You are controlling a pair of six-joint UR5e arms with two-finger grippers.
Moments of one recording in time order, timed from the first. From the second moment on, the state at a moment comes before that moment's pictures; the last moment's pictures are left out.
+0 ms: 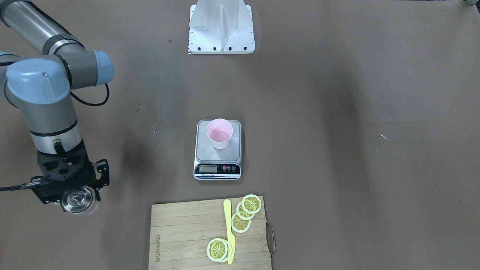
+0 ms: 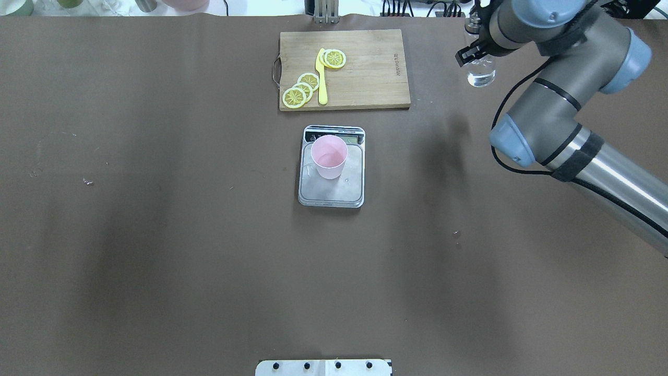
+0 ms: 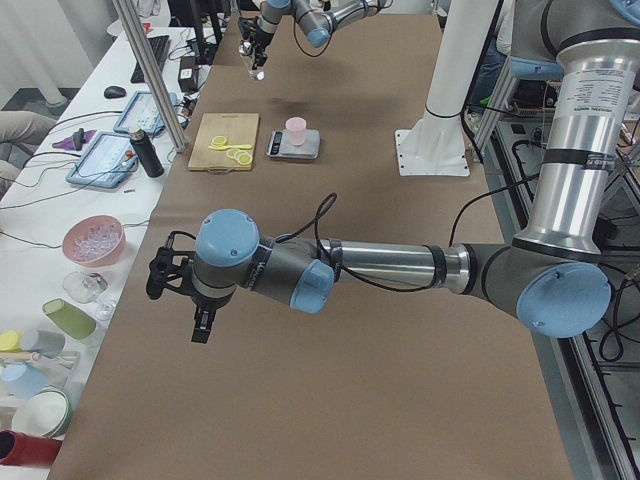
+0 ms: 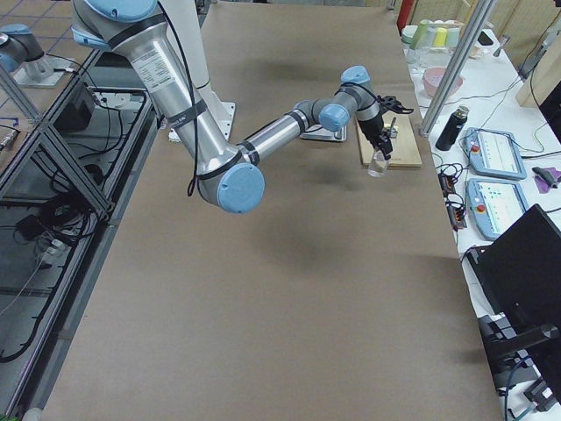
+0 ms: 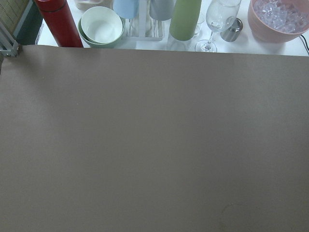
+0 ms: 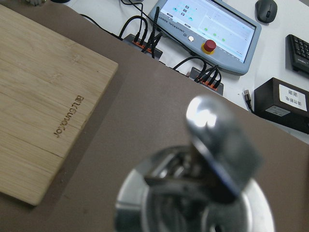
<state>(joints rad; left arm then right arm) -1.73 -1.72 -1.48 -1.94 -2.41 -0.20 0.96 -1.02 1.53 -1.28 1.74 0.44</state>
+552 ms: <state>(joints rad) -1.72 -1.72 -1.48 -2.02 -2.33 -0.21 1.08 -1.28 1.59 -1.07 1.92 0.43</state>
